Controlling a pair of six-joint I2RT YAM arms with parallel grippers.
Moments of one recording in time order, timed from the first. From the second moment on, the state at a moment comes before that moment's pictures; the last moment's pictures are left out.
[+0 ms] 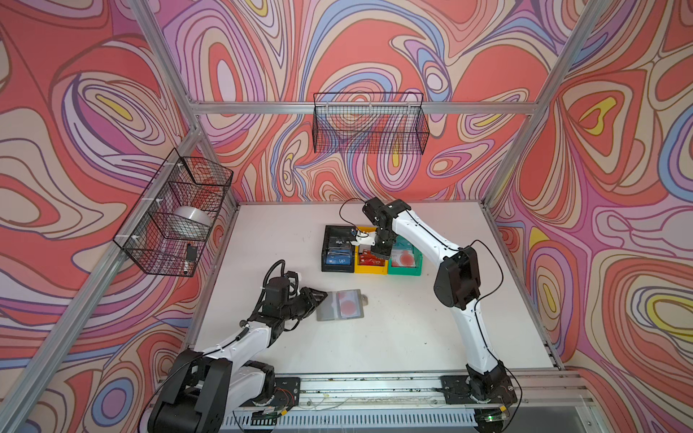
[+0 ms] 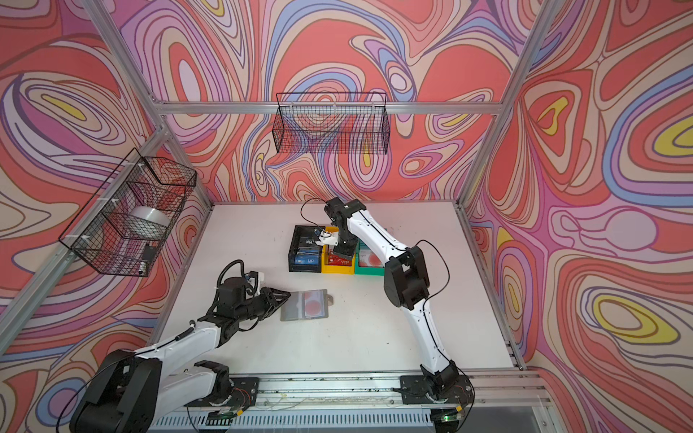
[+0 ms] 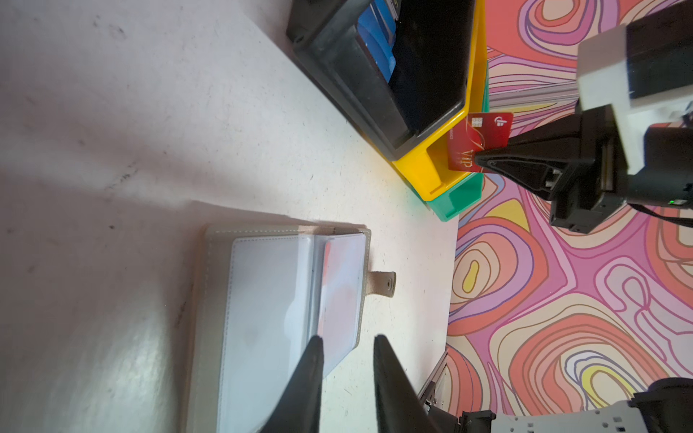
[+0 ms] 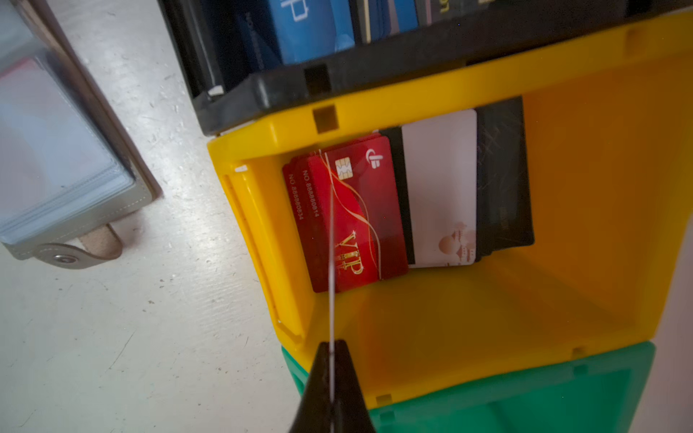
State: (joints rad) left arm -0.23 1.15 0.27 0.24 0.57 -1.01; right arm 0.54 2.32 2.23 -1.34 -0.02 -0.74
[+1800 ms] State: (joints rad) left arm -0.23 1.23 0.28 0.26 0.57 -1.00; right arm 0.54 2.37 2.23 -1.29 -0.12 -0.78
